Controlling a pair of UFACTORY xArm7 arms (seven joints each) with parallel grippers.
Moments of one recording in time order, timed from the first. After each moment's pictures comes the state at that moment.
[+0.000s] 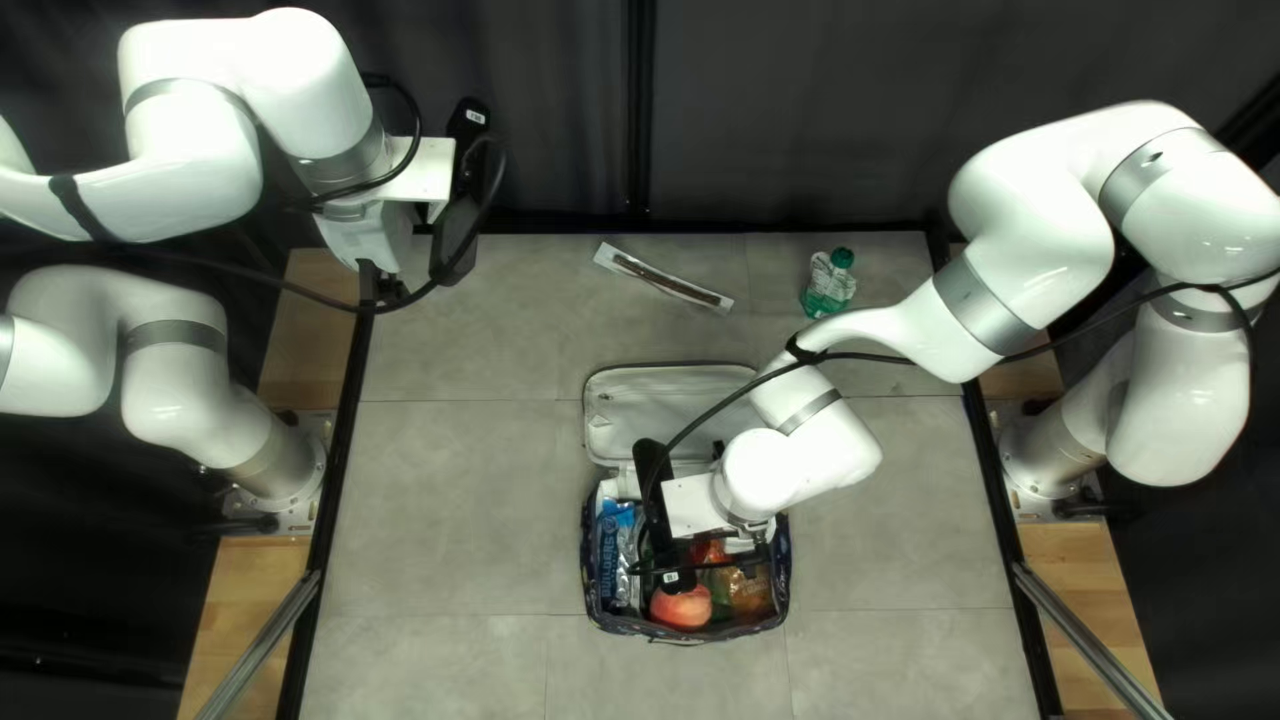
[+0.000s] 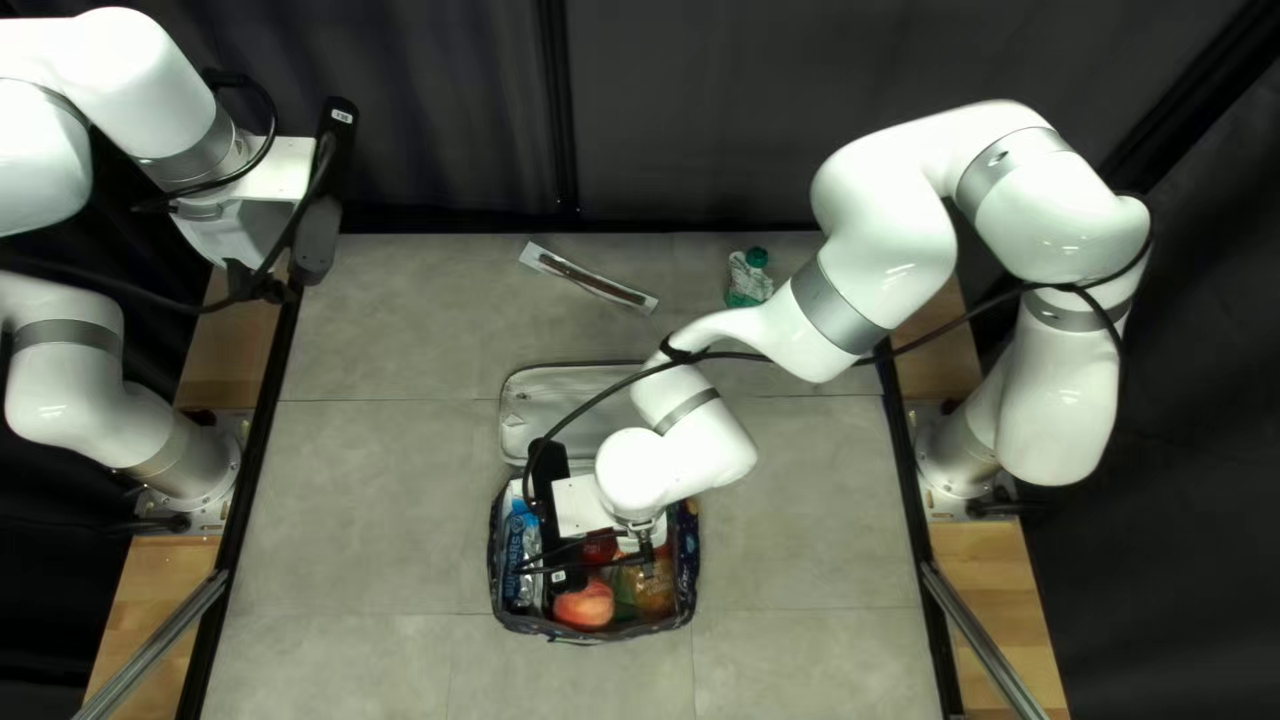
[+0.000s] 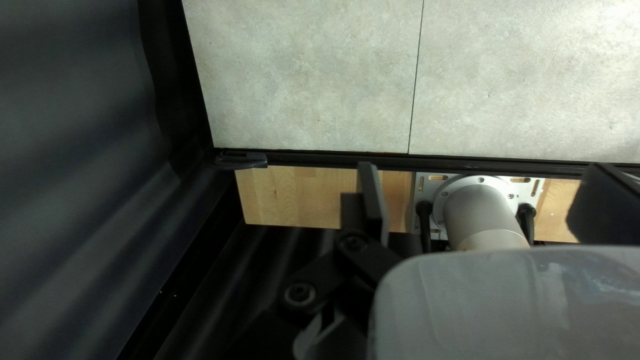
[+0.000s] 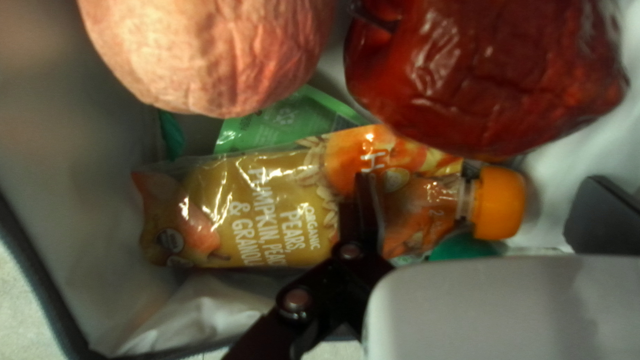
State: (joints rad) left arm 0.24 -0.69 0.02 0.90 0.15 1.60 0.30; right arm -0.37 0.35 0.62 0.99 -0.46 0.77 0.38
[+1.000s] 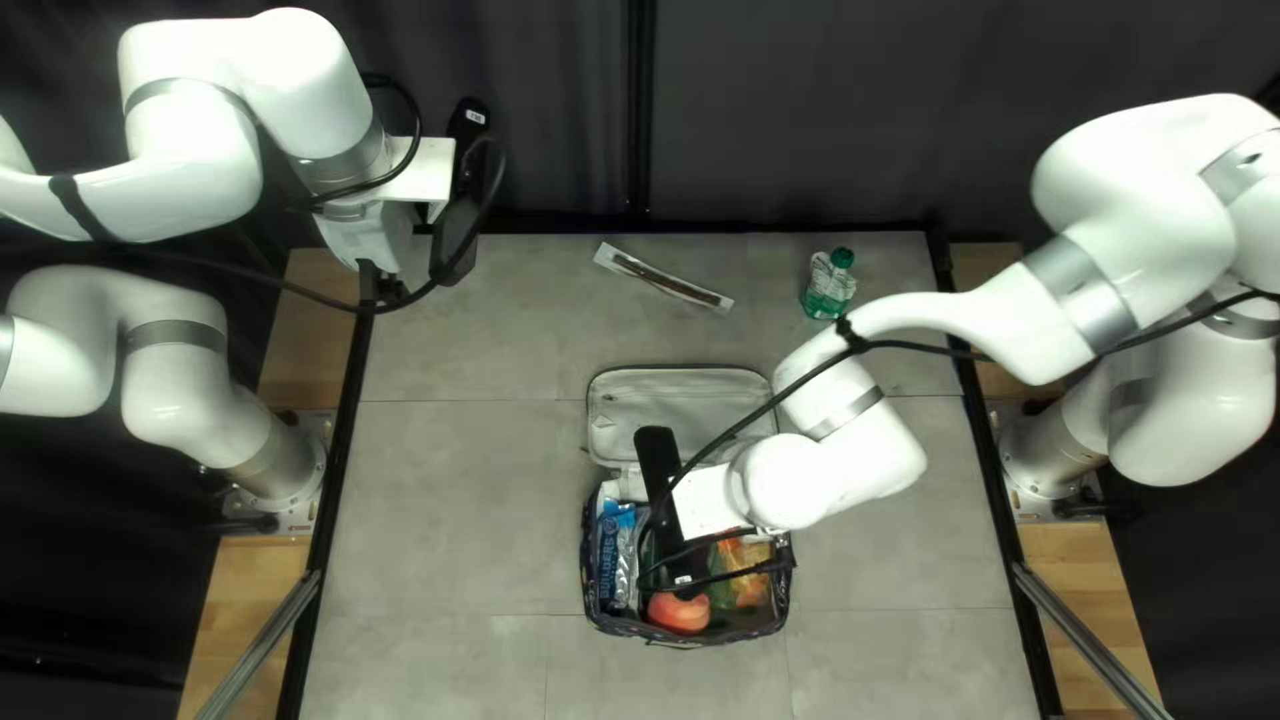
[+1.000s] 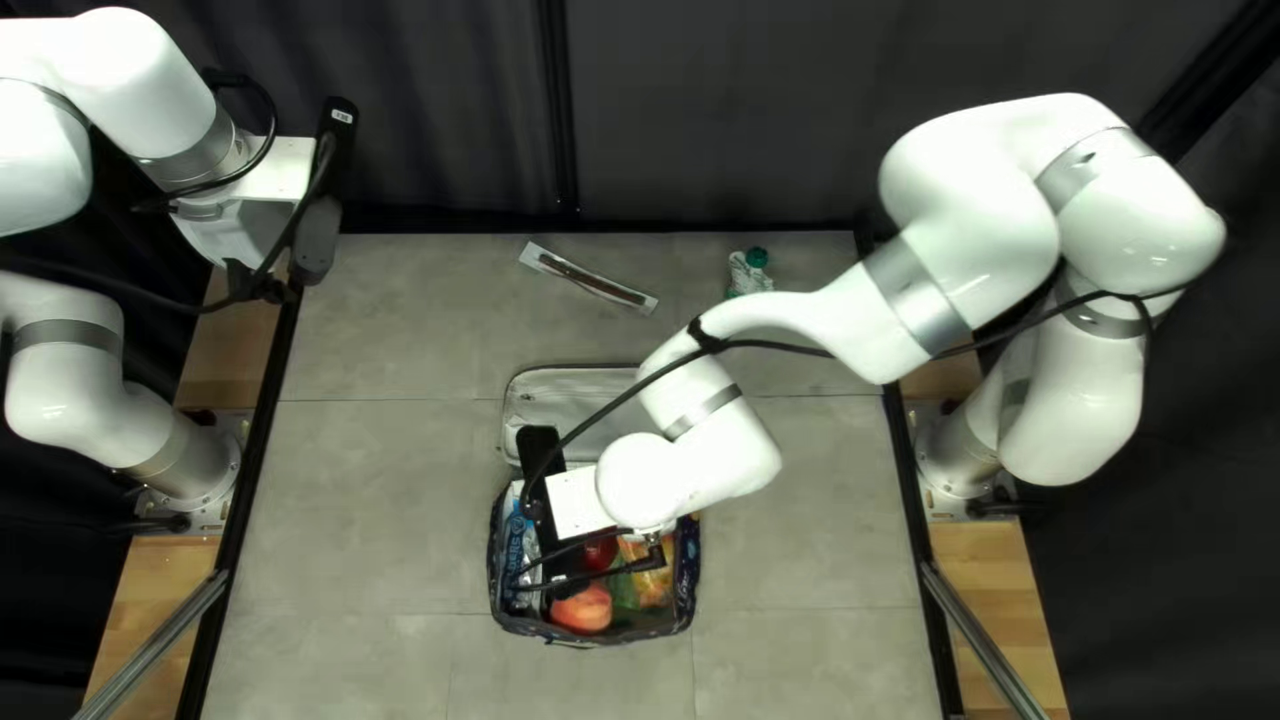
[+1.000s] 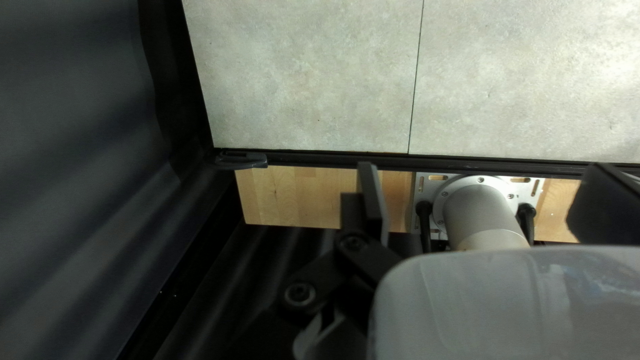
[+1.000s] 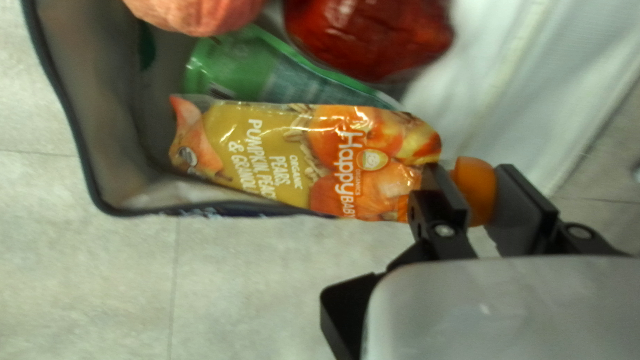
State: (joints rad) left arm 0.24 -0.69 0.02 0.90 0.15 1.60 0.30; right arm -0.34 0.09 0.68 1.07 -0.48 1.12 0.34
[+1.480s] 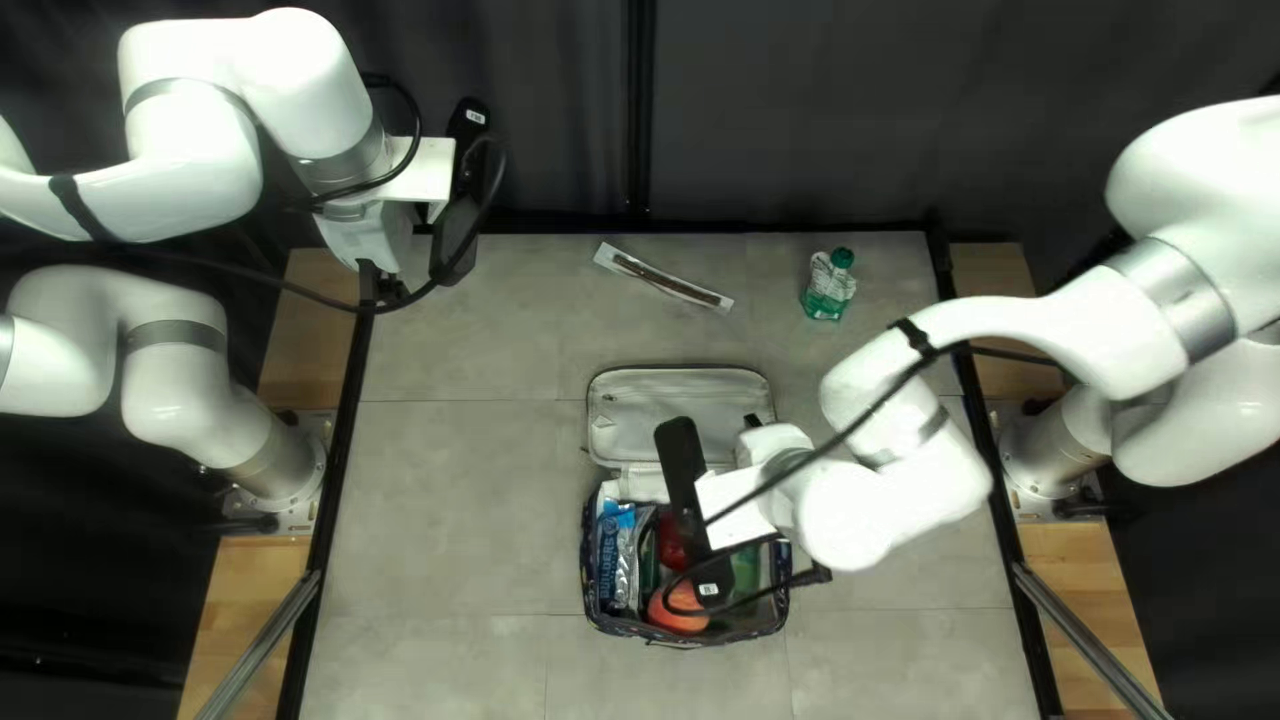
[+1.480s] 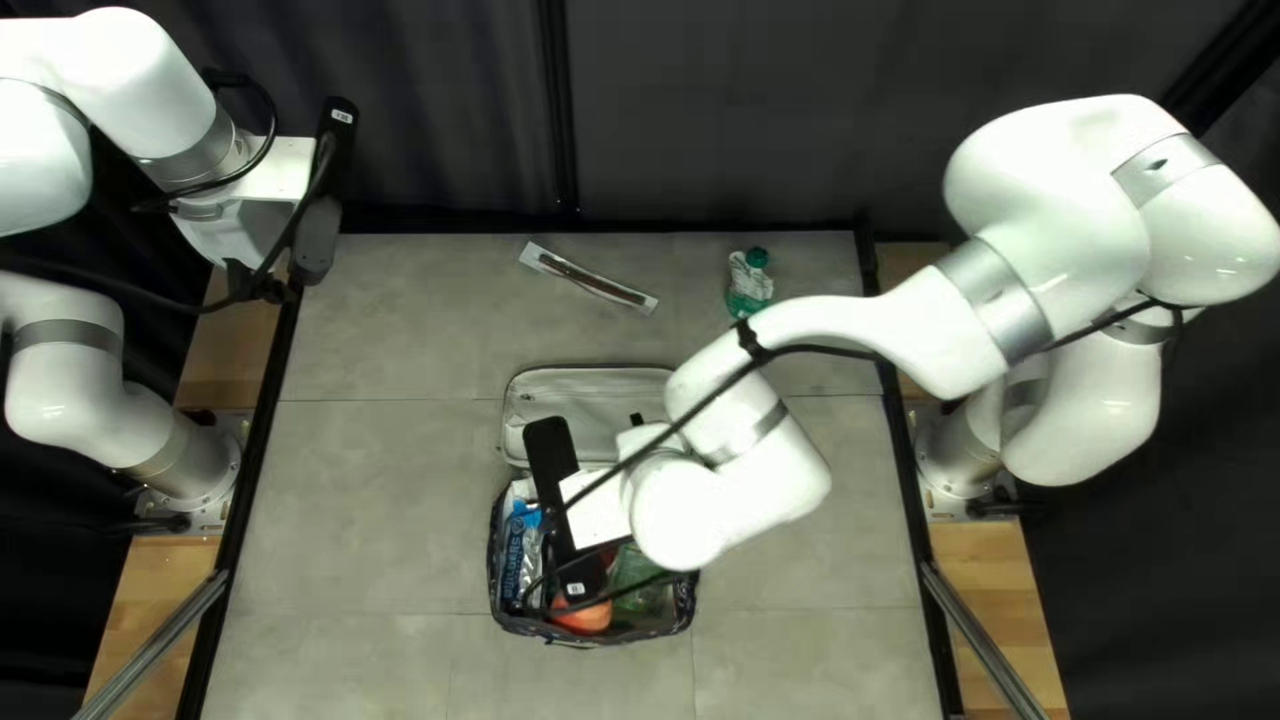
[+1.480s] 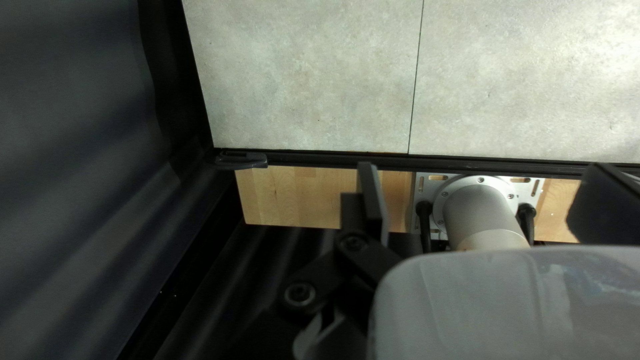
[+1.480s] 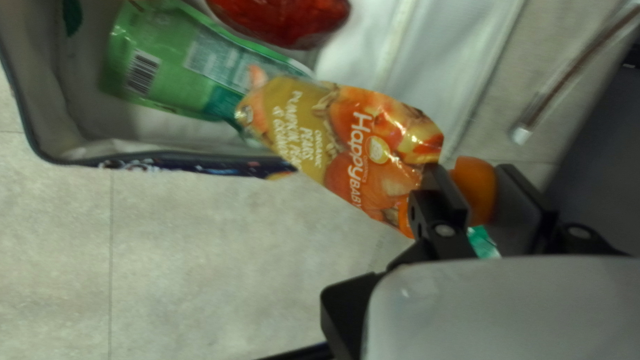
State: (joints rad) left arm 0.24 -0.69 0.02 0.90 0.15 1.60 0.30; right arm -0.24 0.10 0.76 1.29 -0.67 1.48 0.40
